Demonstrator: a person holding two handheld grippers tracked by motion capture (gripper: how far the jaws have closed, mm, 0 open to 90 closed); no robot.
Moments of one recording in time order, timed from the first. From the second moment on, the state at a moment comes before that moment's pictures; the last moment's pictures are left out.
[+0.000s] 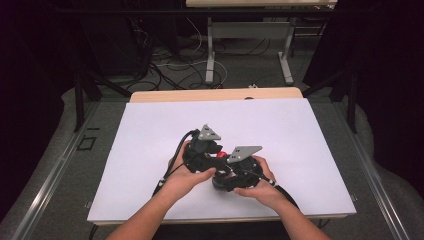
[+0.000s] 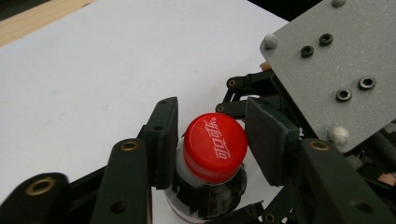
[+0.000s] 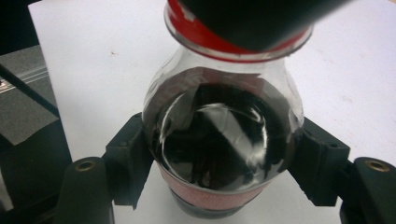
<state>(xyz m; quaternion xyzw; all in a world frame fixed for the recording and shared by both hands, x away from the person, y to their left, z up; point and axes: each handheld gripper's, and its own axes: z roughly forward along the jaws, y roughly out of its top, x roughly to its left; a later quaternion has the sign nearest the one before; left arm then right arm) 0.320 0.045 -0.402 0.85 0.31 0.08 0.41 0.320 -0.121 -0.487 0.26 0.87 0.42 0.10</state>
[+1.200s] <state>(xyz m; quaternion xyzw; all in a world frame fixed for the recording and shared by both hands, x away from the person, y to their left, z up) 0.340 0.061 -0.398 0.91 0.17 -0.01 0.39 0.315 -0.119 -0.484 0.21 0.88 0.43 0.06</state>
